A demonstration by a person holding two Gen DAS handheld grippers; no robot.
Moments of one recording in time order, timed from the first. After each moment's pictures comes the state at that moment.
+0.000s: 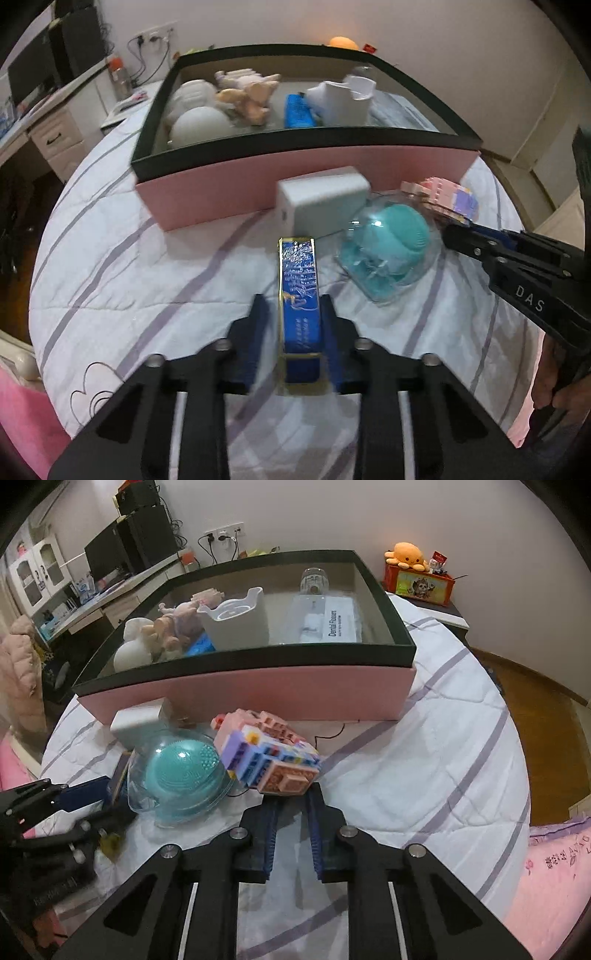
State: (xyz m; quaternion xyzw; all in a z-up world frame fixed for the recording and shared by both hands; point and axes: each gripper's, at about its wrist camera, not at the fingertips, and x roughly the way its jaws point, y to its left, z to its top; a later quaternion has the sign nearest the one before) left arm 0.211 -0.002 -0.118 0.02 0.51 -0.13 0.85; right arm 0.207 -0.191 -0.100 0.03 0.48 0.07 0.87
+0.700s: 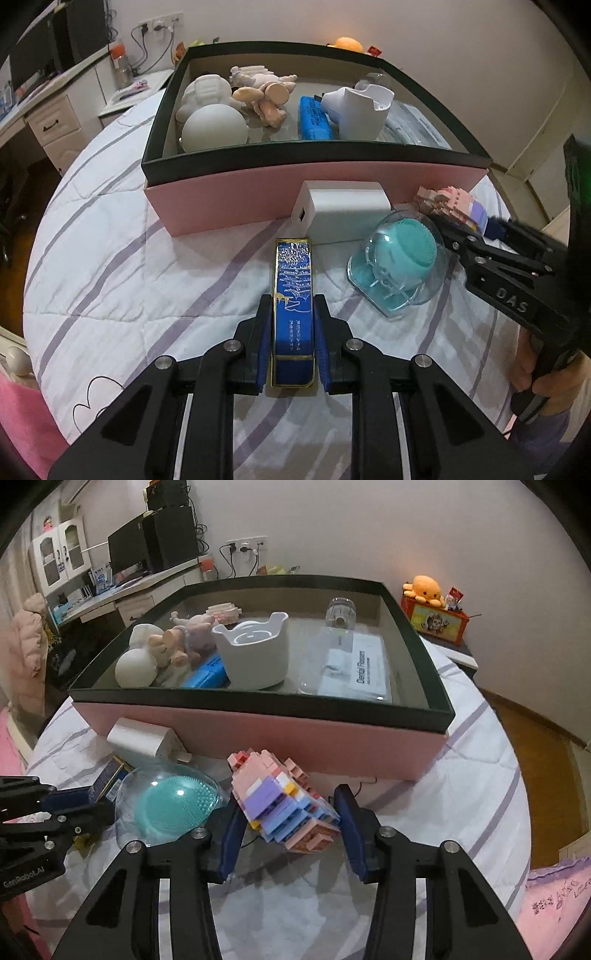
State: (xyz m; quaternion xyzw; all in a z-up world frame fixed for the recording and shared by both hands) left arm 0.236 0.010 -0.125 0.00 0.52 -0.14 0.84; right arm 0.235 -0.175 -0.099 -0.01 0.44 0.10 0.89
